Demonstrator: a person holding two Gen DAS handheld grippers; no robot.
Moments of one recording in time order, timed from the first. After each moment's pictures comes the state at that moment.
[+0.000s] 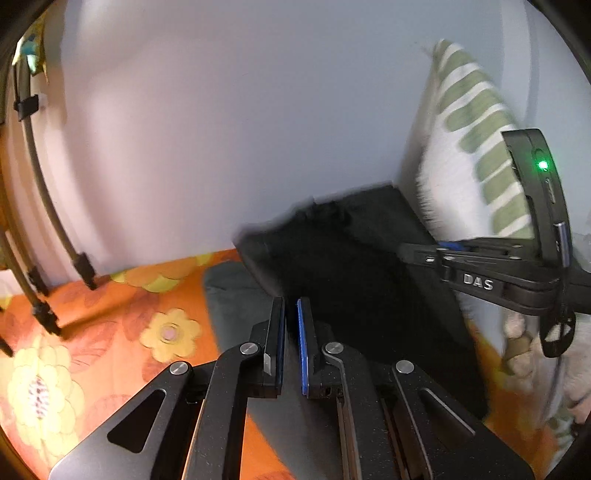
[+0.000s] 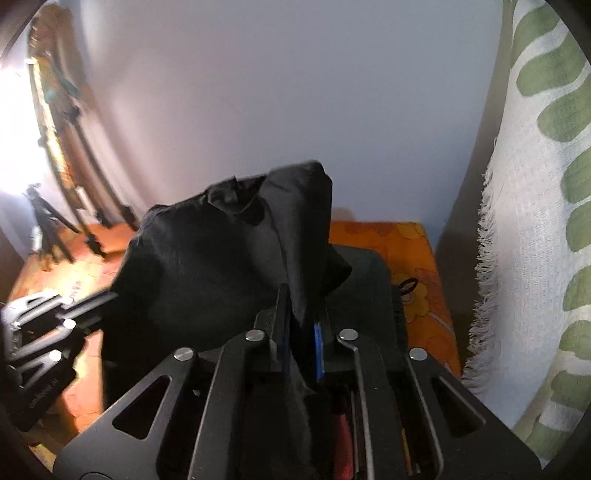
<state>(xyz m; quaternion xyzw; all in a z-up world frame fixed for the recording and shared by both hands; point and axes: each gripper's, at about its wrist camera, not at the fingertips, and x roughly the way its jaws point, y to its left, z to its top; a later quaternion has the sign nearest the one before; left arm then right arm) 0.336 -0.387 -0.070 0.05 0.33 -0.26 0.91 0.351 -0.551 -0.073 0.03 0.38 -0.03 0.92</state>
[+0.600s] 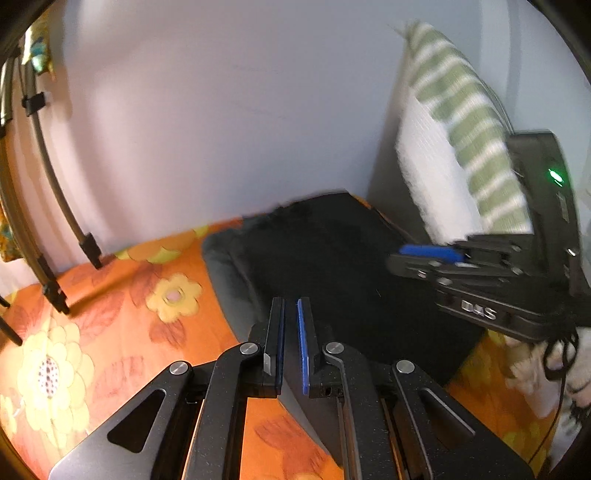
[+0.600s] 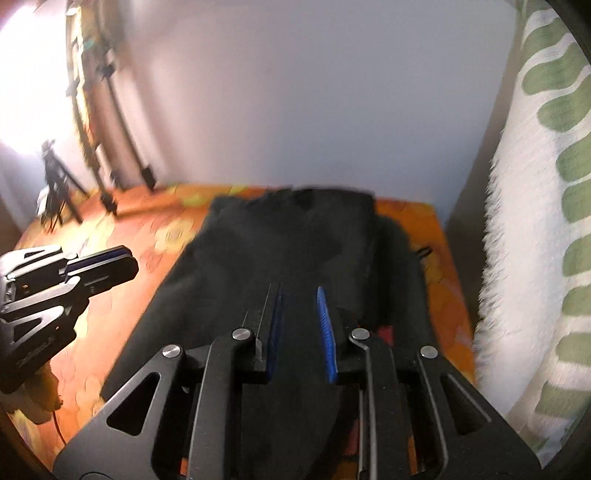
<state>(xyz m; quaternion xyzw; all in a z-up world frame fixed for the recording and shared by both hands) 0.290 -0.378 -0.074 0.08 0.35 -0.30 0.88 0.299 -0.504 -0.092 0.01 0.40 0.02 0.92</state>
